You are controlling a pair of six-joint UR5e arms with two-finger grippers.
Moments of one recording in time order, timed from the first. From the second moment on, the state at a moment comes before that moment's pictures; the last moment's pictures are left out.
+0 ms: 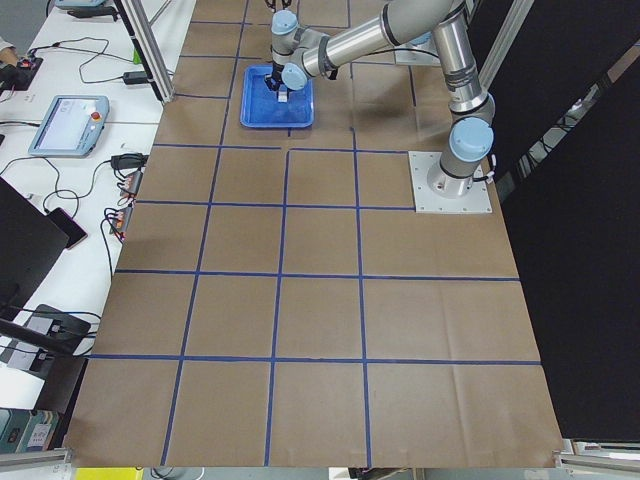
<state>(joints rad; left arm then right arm) -1.92 -2.15 -1.66 -0.79 1.50 1.14 1.11 -1.08 1.56 -1.78 -1.19 -2.21</state>
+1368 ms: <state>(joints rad) -1.80 -1.84 -1.60 -1.27 1.42 1.13 1.33 -1.37 1.92 -2.14 -1.14 -1.65</state>
